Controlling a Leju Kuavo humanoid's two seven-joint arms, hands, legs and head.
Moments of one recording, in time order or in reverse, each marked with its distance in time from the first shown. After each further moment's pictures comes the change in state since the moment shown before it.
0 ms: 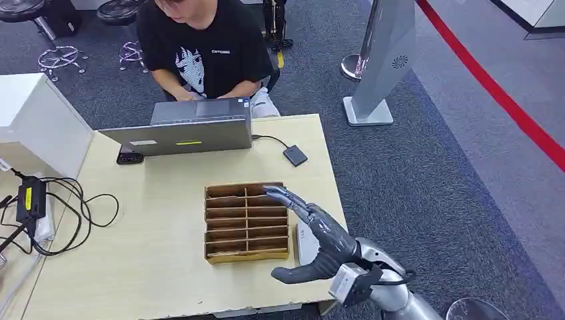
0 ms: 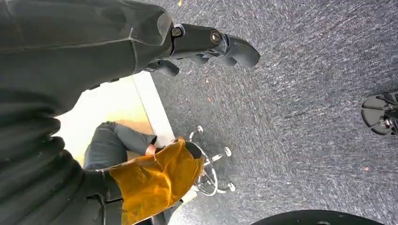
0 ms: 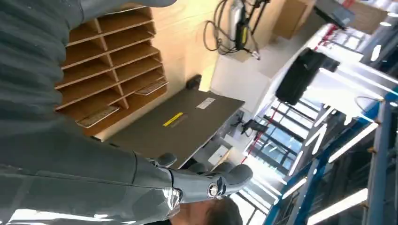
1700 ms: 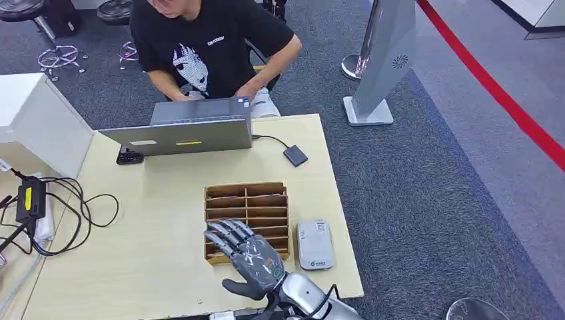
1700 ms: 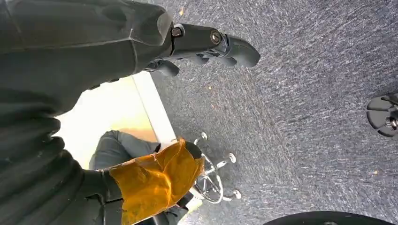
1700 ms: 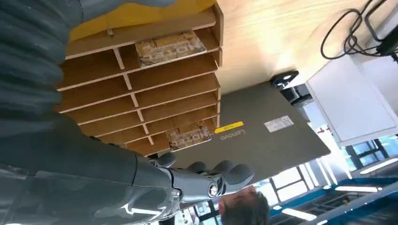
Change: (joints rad) left arm -0.005 -0.002 0.000 0.000 -0.050 -0.001 -0.003; right arm -0.181 0.237 0.463 0.673 0.610 -0.743 0.301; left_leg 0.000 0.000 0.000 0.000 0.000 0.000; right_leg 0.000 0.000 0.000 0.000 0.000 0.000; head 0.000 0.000
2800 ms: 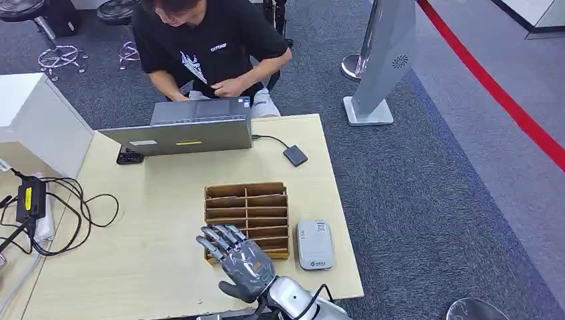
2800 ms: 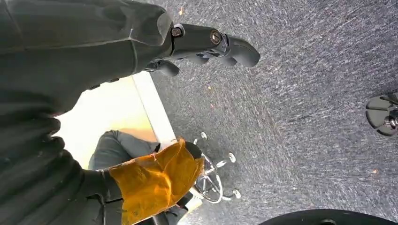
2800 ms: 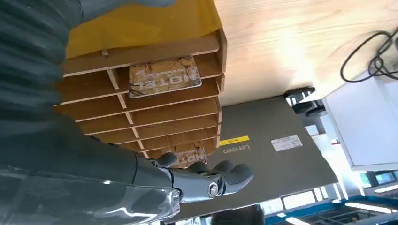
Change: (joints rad) left arm 0.000 -0.001 0.000 0.000 0.000 0.001 0.000; right arm -0.033 0.062 0.045 0.126 0.121 -0.033 0.116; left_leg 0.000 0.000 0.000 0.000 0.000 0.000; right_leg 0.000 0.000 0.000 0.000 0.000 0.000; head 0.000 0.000
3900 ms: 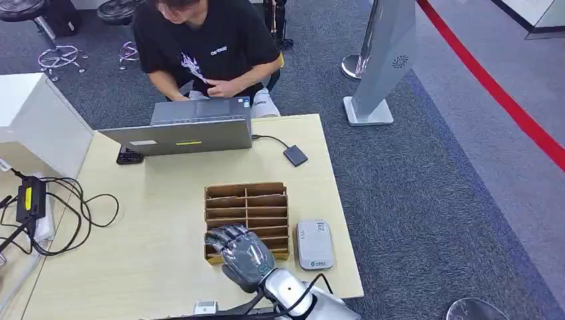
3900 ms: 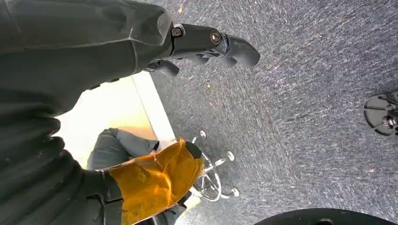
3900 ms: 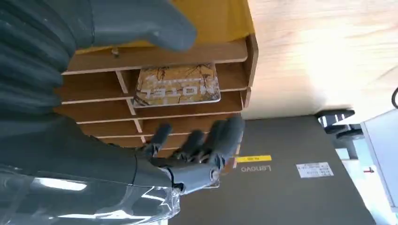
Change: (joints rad) left arm 0.000 0.000 0.000 0.000 0.010 0.001 0.000; right arm -0.048 0.005 0.014 0.020 0.049 0.119 0.145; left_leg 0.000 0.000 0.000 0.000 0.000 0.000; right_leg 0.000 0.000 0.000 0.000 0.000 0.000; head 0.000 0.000
